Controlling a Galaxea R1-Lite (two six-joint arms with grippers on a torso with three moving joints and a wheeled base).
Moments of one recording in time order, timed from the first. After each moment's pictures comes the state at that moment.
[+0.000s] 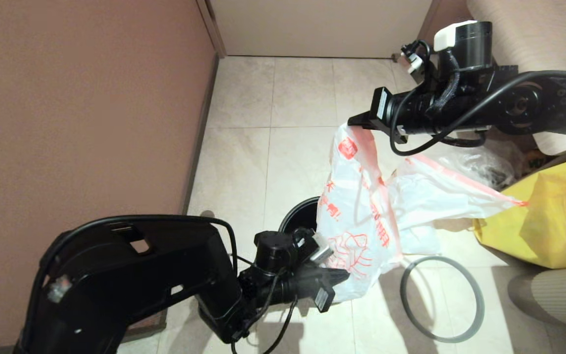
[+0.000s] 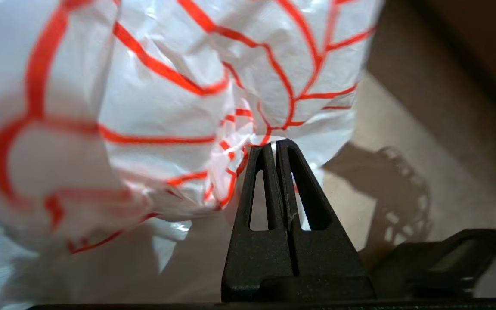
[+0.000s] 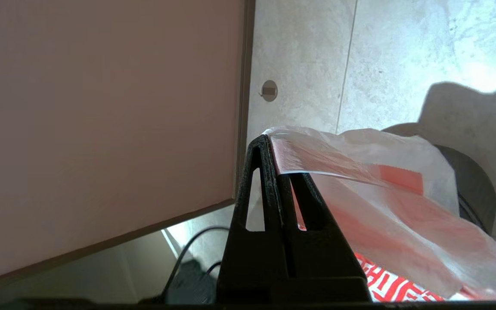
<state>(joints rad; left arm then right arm) -0.69 2.37 -0.94 -1.08 -0.44 0.22 0.39 2.03 -1.98 0.19 0.39 0.51</state>
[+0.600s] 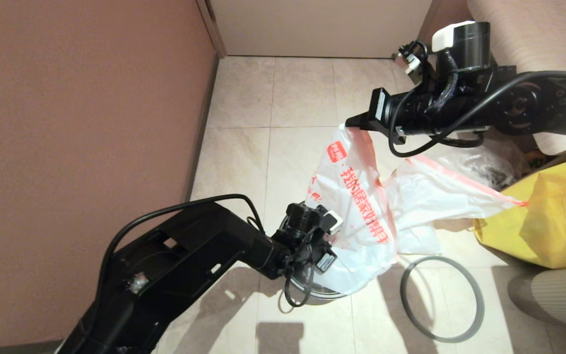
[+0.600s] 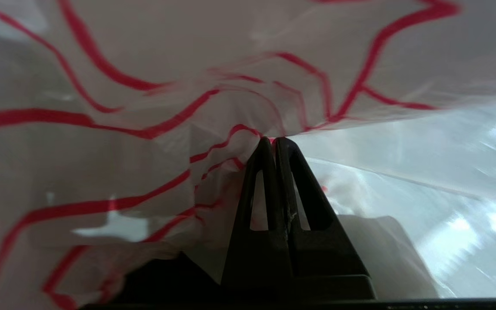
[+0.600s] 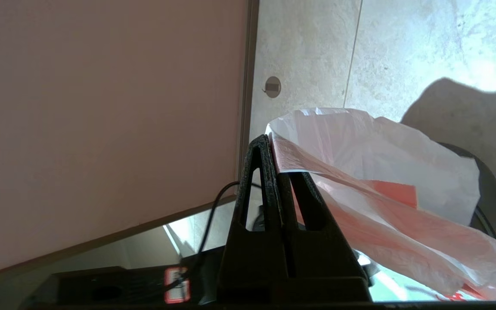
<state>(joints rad) -0.65 2.56 -1.59 -0.38 -0.01 0.37 0.40 2.03 -1.98 0.19 0.40 0.50</state>
